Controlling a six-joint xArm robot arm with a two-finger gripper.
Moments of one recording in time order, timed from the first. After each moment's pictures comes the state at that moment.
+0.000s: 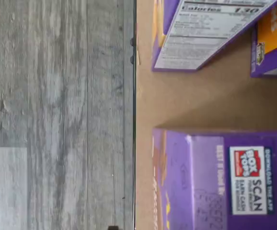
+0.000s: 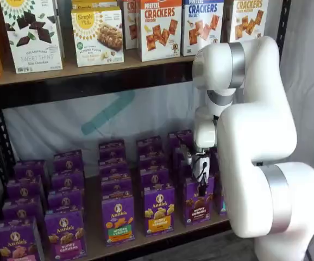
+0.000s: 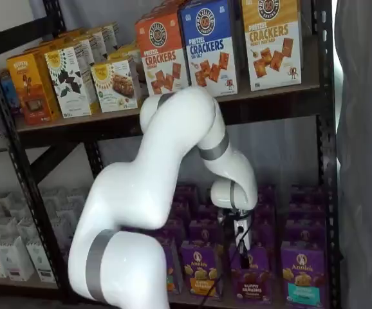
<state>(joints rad) -0.15 1.00 -1.43 0.01 0.40 -1.73</state>
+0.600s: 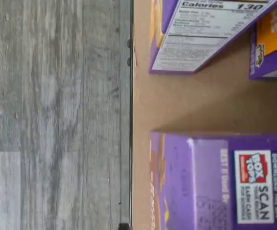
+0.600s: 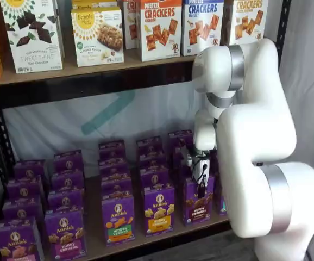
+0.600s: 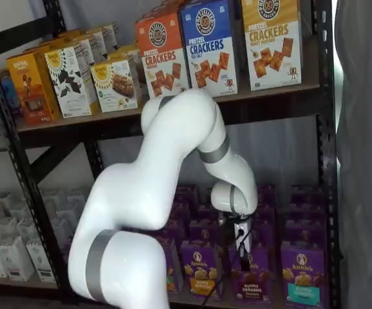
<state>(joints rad) -0.15 1.02 -1.44 0.05 0.38 -1.77</state>
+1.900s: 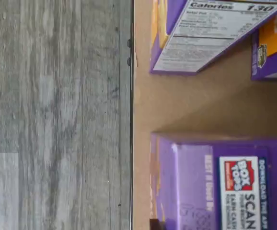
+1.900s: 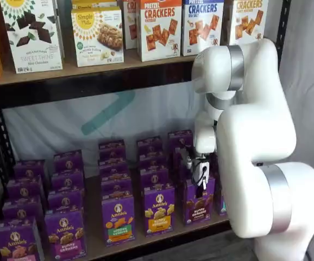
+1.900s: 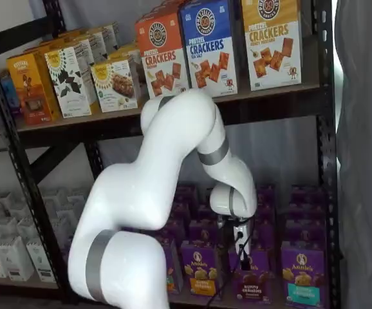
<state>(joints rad) -0.15 1.02 -1.41 0.04 0.34 -1.75</state>
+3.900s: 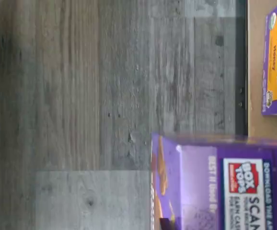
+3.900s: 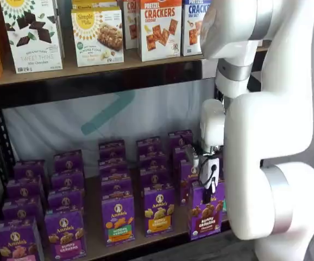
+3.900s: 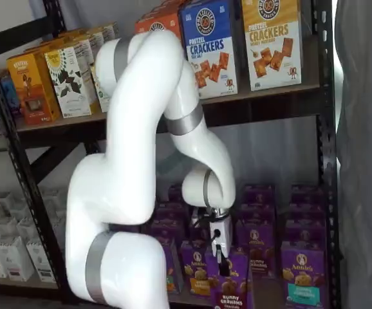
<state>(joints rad) -0.11 0.45 -0.73 0.04 0.30 -1.72</state>
